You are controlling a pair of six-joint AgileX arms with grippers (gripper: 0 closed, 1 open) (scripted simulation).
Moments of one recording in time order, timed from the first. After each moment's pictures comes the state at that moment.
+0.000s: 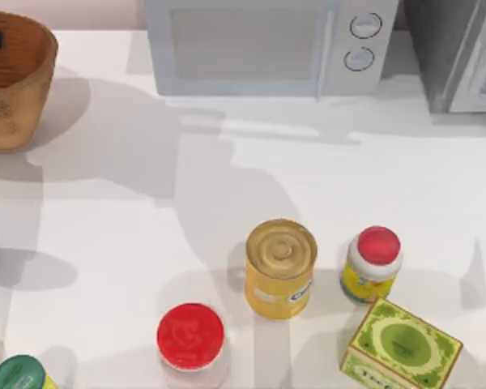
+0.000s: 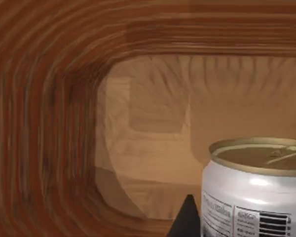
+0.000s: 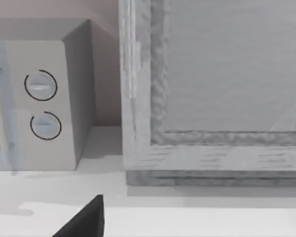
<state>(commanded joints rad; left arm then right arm) 0.14 2.18 1.95 -0.94 -0.02 0.16 0.00 0.00 0.00 0.00 0.00 0.00</state>
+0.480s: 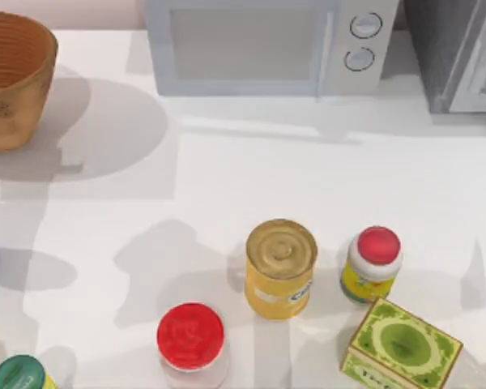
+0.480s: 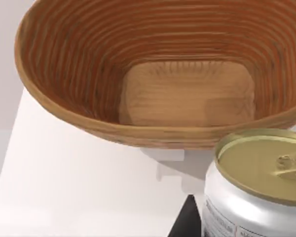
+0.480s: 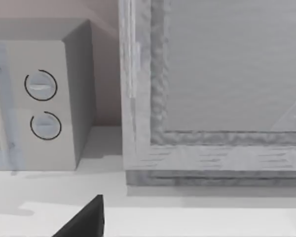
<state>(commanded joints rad) 0.05 1.24 1.11 -0.58 -0.11 0.12 0.00 0.00 0.00 0.00 0.00 0.00</state>
